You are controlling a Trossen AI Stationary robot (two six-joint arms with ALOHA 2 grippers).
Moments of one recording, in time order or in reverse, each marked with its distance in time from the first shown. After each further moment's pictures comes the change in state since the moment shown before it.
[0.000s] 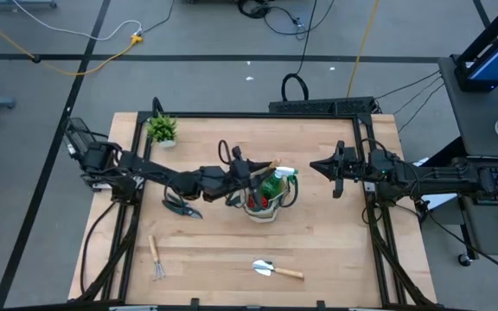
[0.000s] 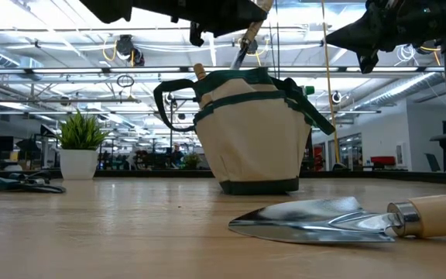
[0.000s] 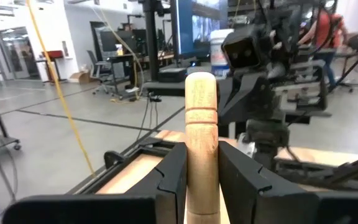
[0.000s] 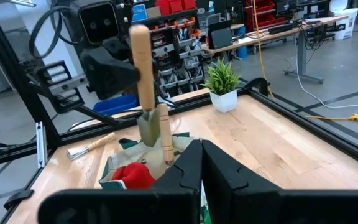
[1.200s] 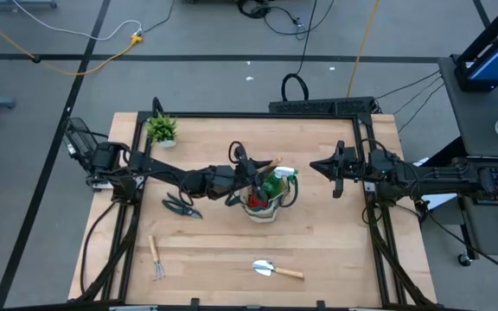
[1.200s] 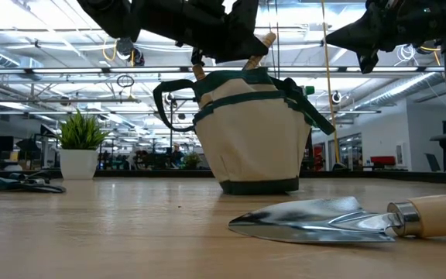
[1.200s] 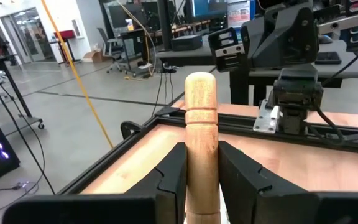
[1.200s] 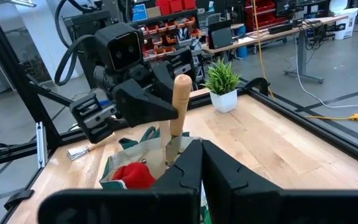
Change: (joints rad) left arm 0.041 0.067 0.000 -0.068 -0.019 -0.011; right arm 0.000 0.000 0.000 0.000 0.000 0.001
